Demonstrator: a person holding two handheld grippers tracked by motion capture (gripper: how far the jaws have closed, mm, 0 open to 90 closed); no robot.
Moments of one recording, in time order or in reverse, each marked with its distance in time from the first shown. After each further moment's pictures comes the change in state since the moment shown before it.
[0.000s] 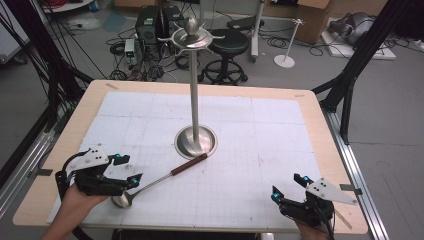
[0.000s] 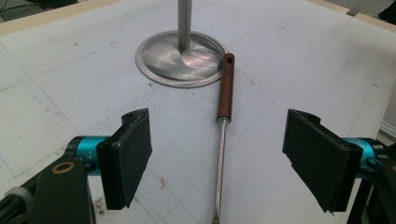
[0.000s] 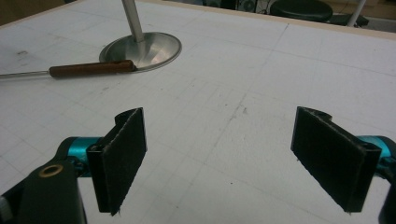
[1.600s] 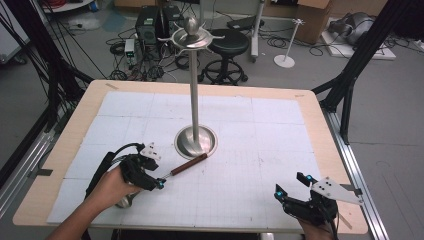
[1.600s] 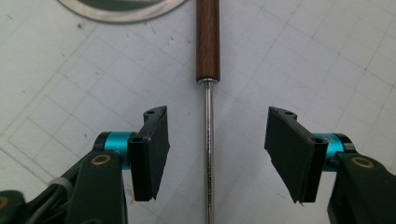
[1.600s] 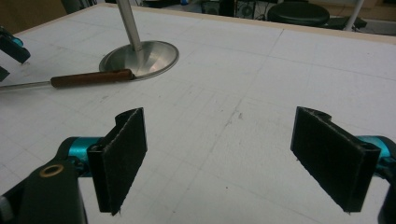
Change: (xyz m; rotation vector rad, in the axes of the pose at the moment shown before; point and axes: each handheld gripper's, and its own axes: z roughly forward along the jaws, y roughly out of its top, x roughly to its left) left arm -0.014 0.027 0.094 0.523 -0.073 0.138; right arm -0.006 0.004 -0.004 -0.021 0.007 0.023
